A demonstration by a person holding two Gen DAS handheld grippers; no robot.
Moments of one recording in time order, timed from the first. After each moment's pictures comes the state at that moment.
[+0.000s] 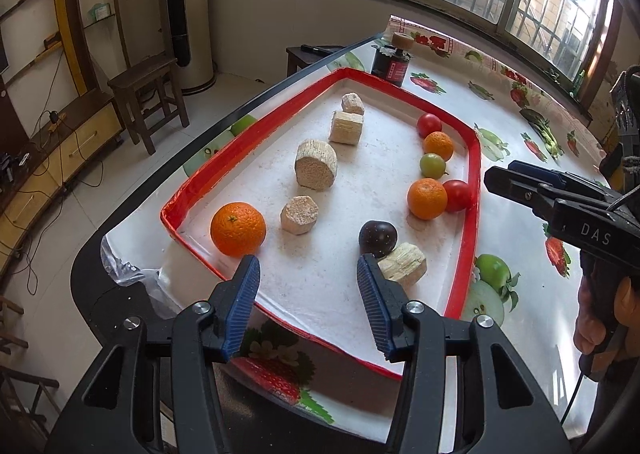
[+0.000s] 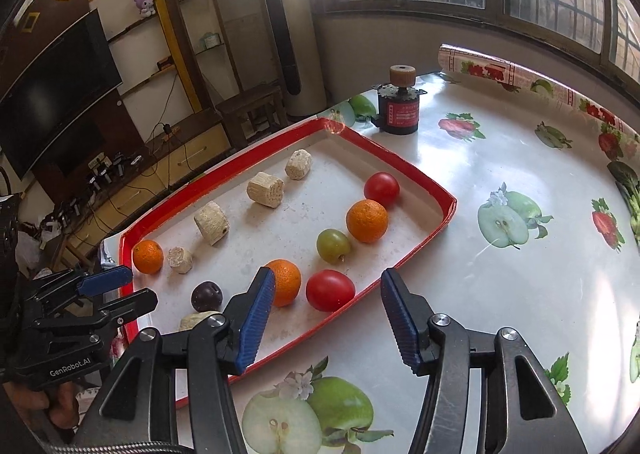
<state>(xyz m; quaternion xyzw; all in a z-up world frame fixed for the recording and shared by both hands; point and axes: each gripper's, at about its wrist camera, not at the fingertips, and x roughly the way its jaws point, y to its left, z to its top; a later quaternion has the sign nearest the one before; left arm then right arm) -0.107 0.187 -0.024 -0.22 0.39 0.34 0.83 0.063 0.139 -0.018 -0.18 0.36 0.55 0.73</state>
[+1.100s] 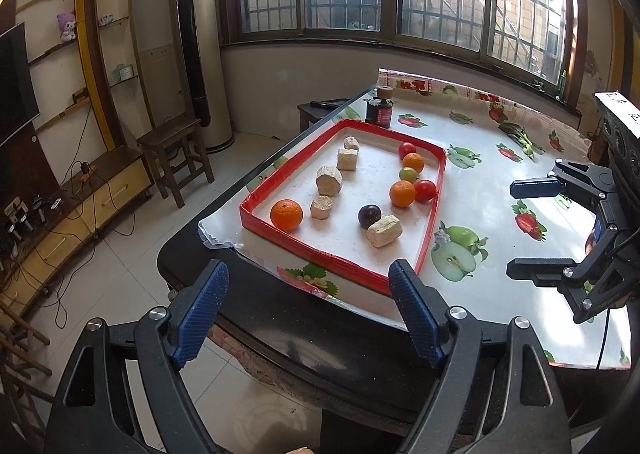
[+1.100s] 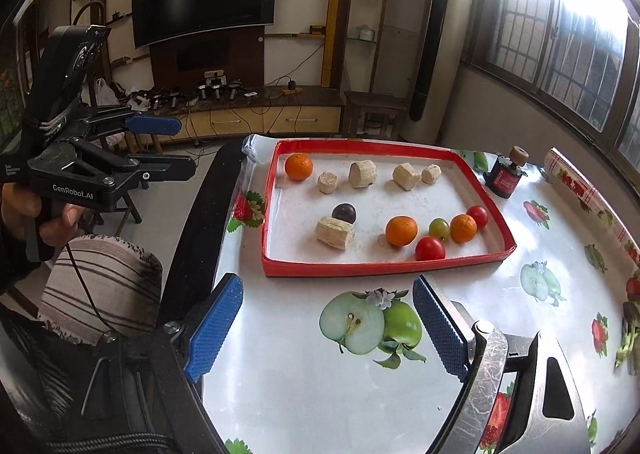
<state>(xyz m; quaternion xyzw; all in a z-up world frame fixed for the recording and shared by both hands) -0.179 0.105 0.026 -0.13 0.32 0.38 0.86 -0.031 0.046 0.007 -0.32 0.20 0.71 0.60</state>
